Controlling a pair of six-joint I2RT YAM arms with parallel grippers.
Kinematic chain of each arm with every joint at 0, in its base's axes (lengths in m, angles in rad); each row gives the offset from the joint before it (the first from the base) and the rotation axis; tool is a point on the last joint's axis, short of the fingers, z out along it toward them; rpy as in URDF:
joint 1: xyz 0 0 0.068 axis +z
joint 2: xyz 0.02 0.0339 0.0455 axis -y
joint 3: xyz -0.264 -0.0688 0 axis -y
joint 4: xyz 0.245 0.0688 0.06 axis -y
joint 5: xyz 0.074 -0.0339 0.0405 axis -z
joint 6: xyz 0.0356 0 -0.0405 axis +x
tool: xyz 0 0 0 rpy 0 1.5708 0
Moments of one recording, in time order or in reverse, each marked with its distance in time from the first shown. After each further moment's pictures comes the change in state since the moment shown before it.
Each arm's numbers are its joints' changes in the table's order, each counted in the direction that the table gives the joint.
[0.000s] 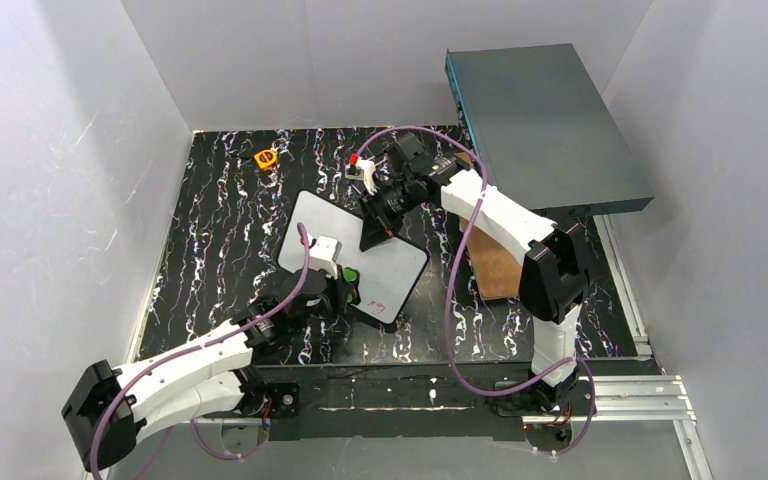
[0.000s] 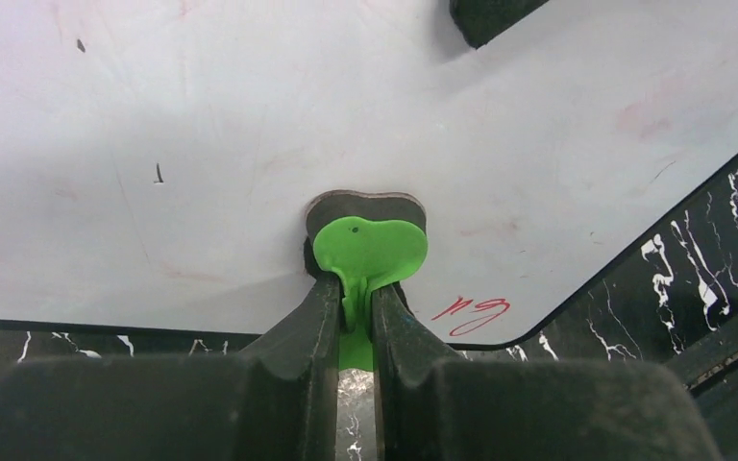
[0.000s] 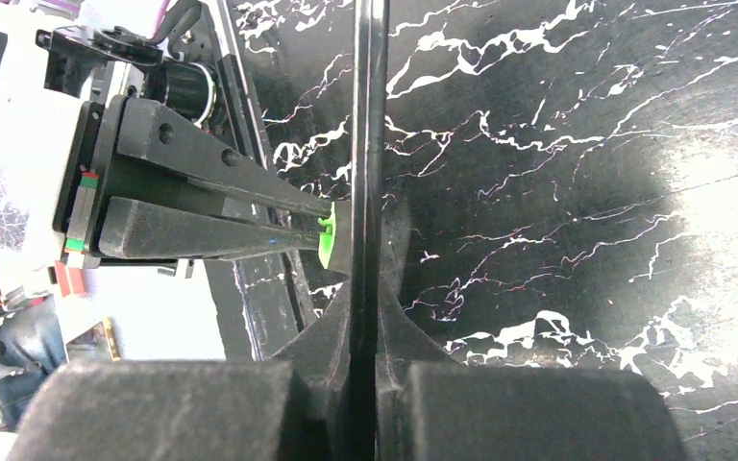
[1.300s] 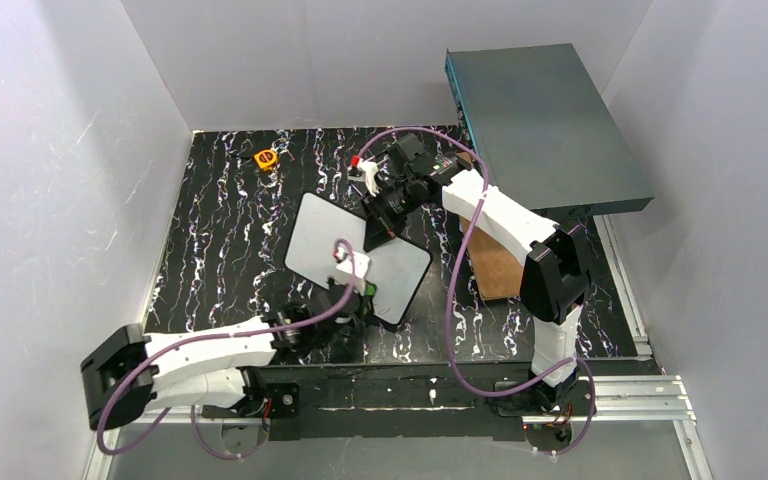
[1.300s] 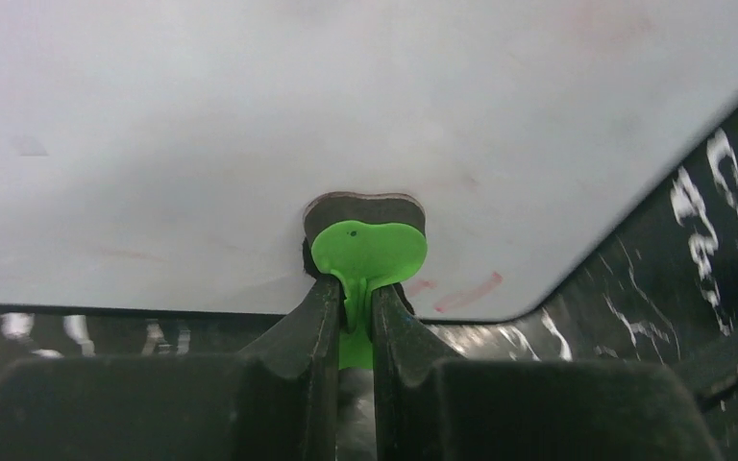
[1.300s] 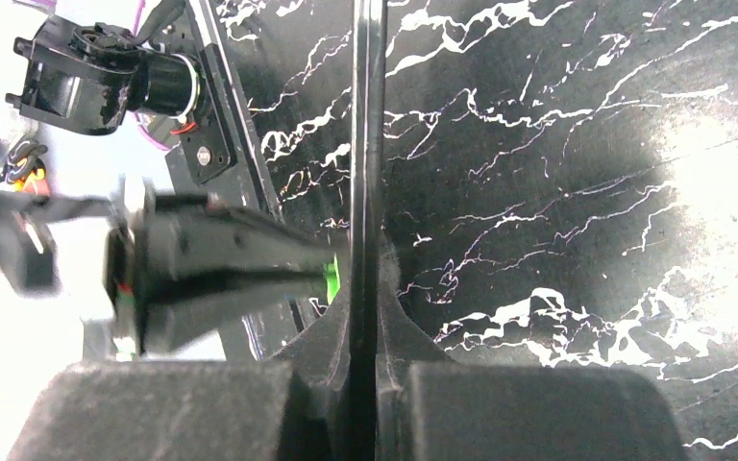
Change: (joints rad) left arm -0.172 -0.123 0.032 0.017 -0.170 -0.011; right arm 0.001 0.009 0.000 -0.024 0.029 0.009
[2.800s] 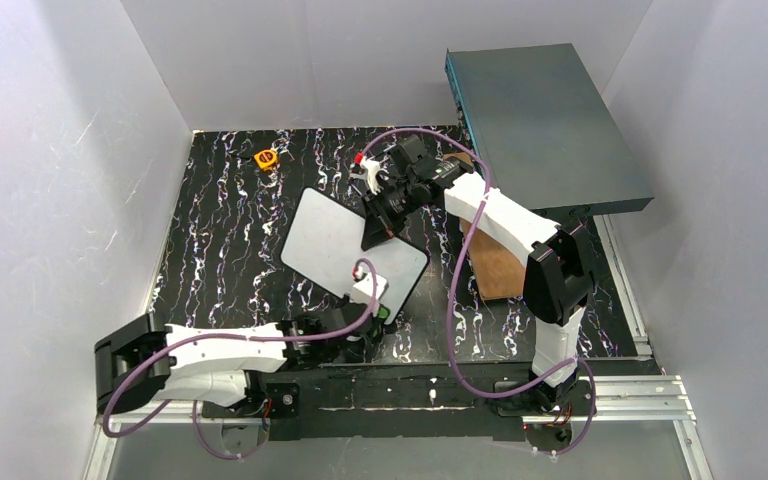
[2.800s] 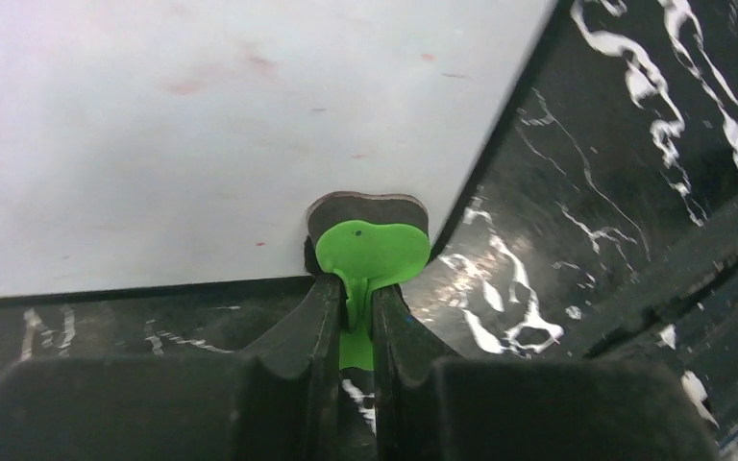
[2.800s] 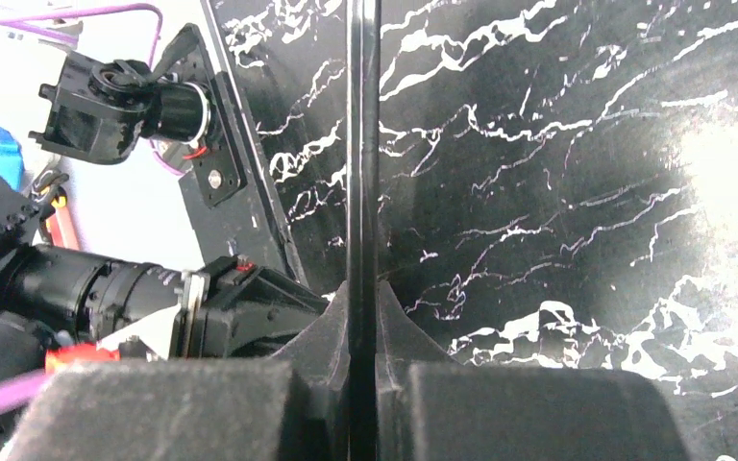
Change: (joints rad) left arm -0.182 -0.169 -0.011 0.081 0.029 -0.001; right arm -0.008 0.019 -0.059 0.073 0.000 0.075
